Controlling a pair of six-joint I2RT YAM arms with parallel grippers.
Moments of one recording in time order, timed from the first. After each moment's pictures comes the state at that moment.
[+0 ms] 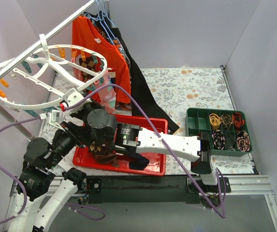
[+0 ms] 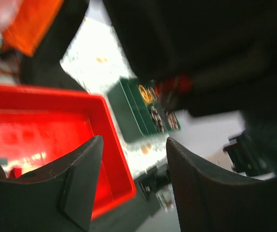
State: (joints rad) left arm -0.43 0.29 0.88 -0.59 0.24 -0.80; right arm 1.48 1.98 2.09 0.05 0.89 -0.48
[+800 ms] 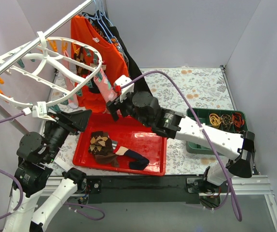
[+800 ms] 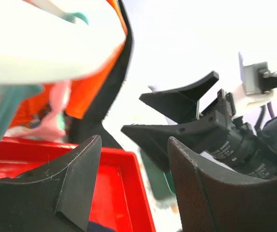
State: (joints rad) left arm -0.44 0.43 1.04 -0.52 -0.04 -0.67; right arm 1.21 1.52 1.50 -0.12 0.37 -0.01
